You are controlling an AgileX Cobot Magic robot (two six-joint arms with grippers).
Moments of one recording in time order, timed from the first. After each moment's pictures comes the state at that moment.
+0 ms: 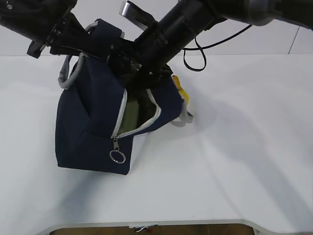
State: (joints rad) left arm -0.18 1.75 -1.47 -0.96 1.07 0.35; right arm 0.40 2.22 -2.02 0.82 1.23 -0.32
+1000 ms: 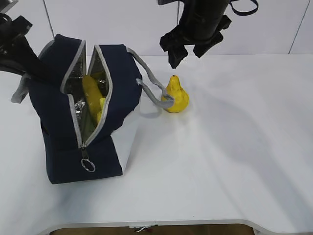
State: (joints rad) left arm 0.00 1.75 -1.47 -0.67 1.21 0.35; right arm 0.40 2.14 -2.12 -0.04 1.20 -0.09
